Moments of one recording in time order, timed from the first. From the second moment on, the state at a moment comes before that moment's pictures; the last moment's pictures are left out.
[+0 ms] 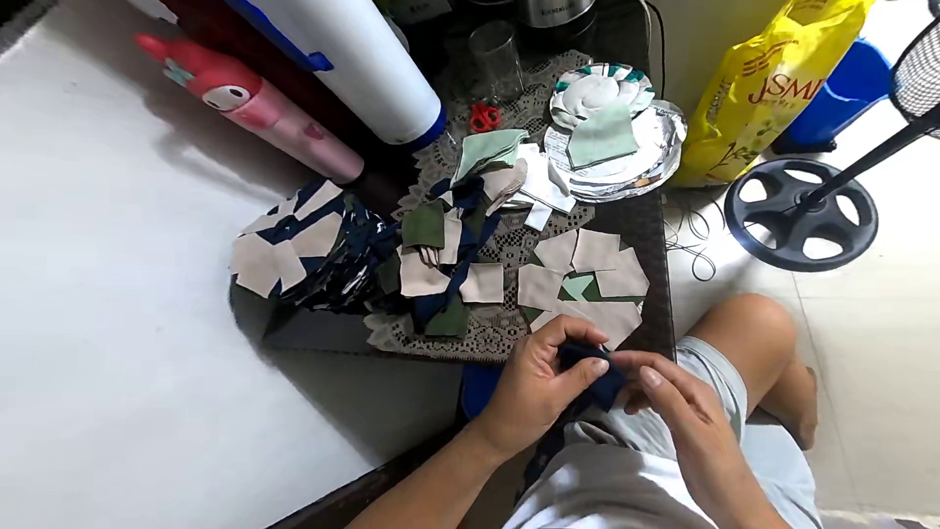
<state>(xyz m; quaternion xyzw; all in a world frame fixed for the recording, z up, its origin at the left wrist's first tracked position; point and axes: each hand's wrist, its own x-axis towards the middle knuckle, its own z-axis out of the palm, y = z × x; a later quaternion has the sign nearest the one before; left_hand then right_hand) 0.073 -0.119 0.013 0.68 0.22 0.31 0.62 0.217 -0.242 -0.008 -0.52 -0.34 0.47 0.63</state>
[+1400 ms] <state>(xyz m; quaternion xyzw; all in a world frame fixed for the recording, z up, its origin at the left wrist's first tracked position) 0.144 -0.062 -0.004 0.93 0.23 0.16 0.24 0.240 -0.206 -0.055 -0.71 -0.55 -0.07 0.43</state>
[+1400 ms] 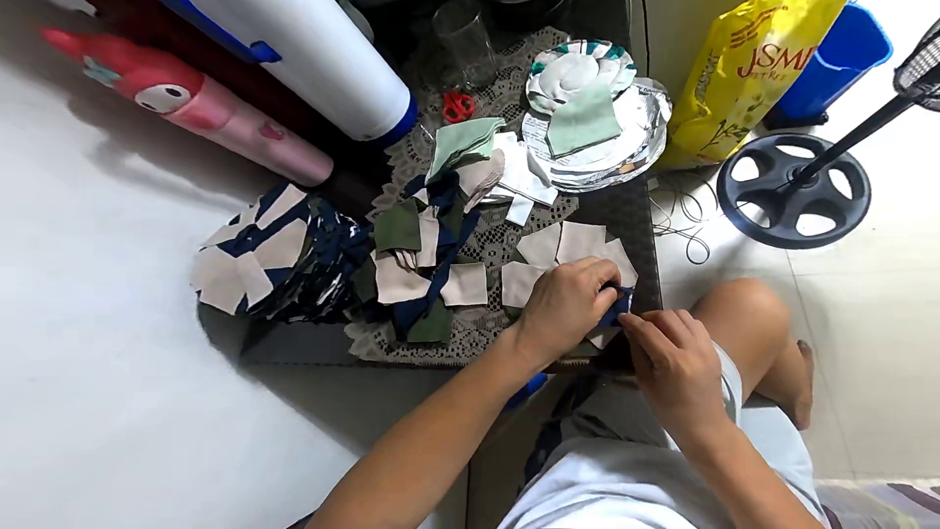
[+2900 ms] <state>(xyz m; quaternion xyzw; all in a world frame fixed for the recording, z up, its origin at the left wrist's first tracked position) 0.026 0.044 0.048 0.87 0.44 0.16 0.15 0.231 -0.194 -0.056 -0.62 -0.63 -0.06 0.46</state>
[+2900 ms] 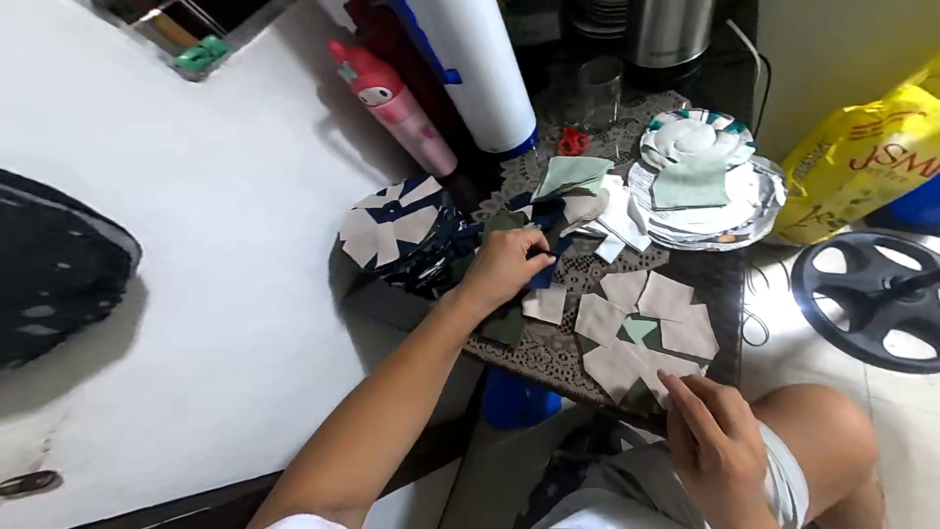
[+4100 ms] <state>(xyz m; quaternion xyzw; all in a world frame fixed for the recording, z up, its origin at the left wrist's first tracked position) 0.072 0.048 0.036 0.78 0.50 0.09 0.36 0.231 -0.195 -0.068 -0.61 -0.61 -0.06 0.50</state>
